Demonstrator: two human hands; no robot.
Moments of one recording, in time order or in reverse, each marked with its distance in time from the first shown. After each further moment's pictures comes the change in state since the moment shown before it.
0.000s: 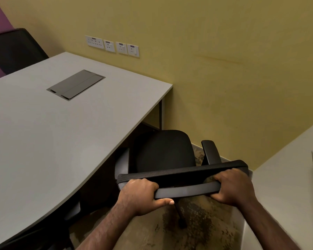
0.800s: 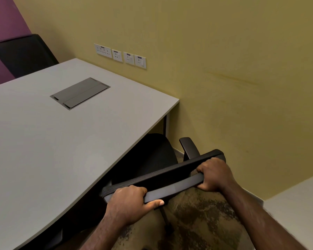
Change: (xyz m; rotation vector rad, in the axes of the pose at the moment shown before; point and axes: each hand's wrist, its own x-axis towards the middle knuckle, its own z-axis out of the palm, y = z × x) left_hand 0.095 -0.038 -0.013 0.000 0.054 -0.259; right_hand 0.192 0.047 0.015 -0.039 -0.129 -0.231
